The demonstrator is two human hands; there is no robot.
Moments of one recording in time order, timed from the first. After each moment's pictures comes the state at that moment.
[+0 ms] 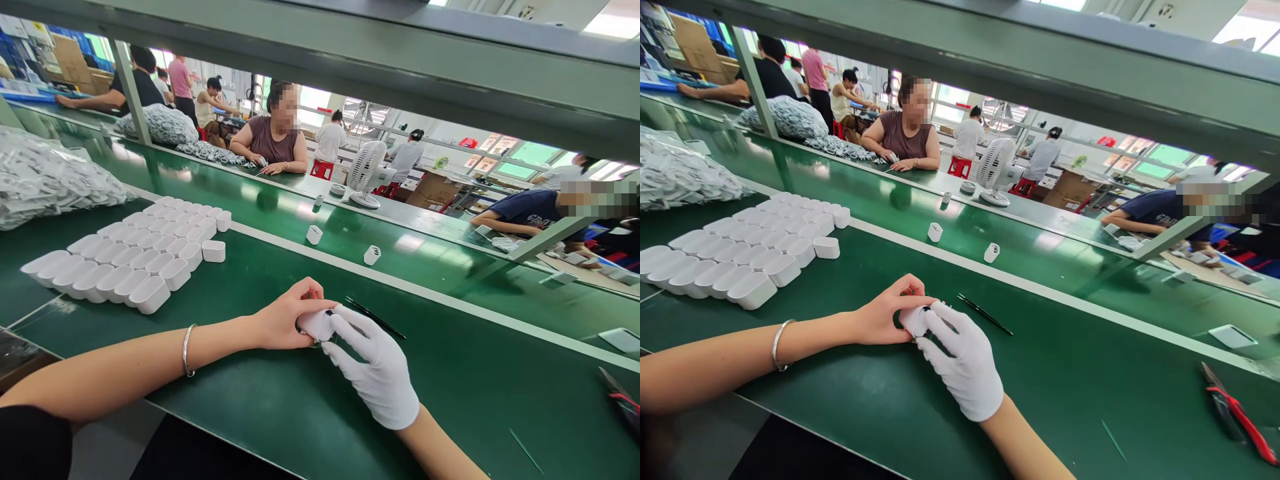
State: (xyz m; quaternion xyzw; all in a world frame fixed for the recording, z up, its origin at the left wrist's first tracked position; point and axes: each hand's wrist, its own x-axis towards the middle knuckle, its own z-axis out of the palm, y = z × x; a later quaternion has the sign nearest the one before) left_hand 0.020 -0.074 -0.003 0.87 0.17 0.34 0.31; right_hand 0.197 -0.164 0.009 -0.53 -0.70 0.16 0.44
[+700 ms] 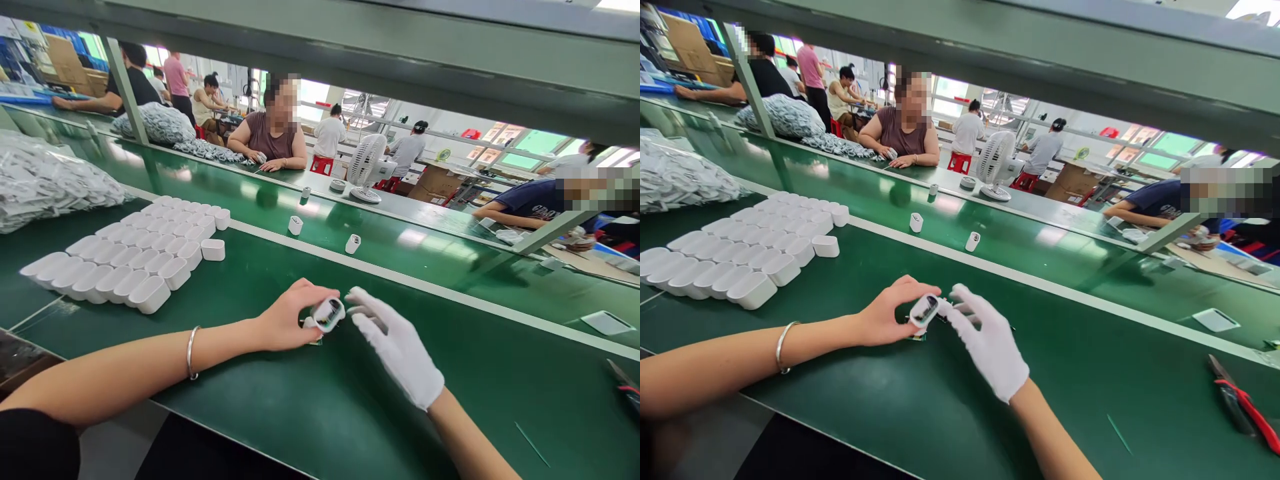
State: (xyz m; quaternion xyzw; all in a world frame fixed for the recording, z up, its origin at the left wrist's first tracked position) left_hand 0.026 -0.080 -0.002 0.84 0.20 0.37 0.34; right_hand 0.221 -0.153 0.033 -0.63 -0.63 0.27 0.37
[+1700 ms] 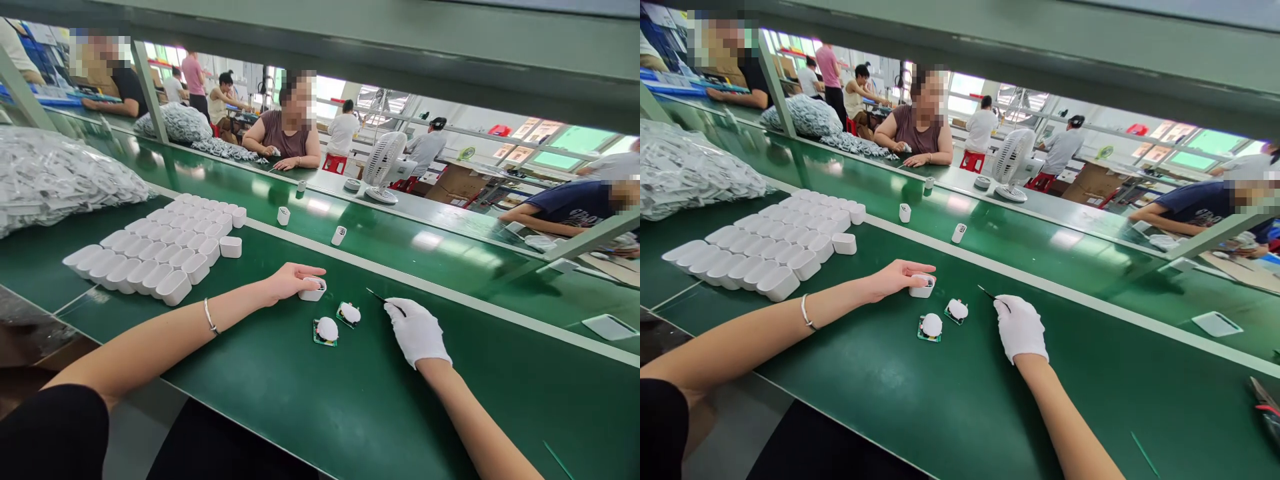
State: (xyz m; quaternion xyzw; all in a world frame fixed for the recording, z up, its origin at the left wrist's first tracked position) left_hand 0.011 -0.029 0.000 0.58 0.36 0.28 0.68; right_hand 0.275 -0.110 -0.014 -0.77 -0.58 0.03 0.25
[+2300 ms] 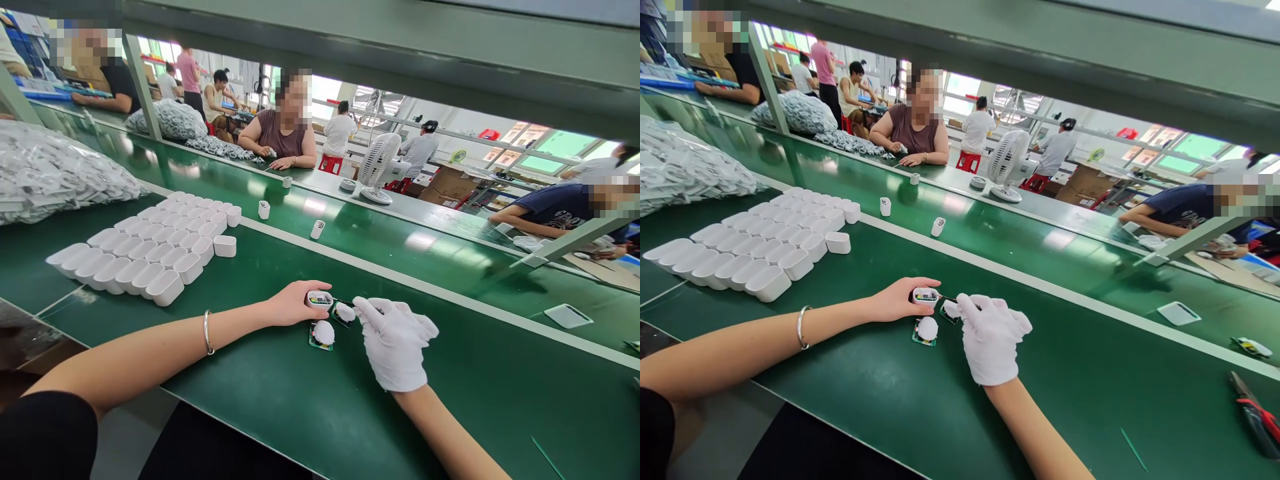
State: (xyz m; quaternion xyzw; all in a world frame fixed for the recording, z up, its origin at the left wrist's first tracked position) left_hand 0.024 -0.052 -0.013 0.74 0.32 0.23 0.55; right_hand 0.212 -0.139 0.008 -0.58 -0.72 -0.29 0.25
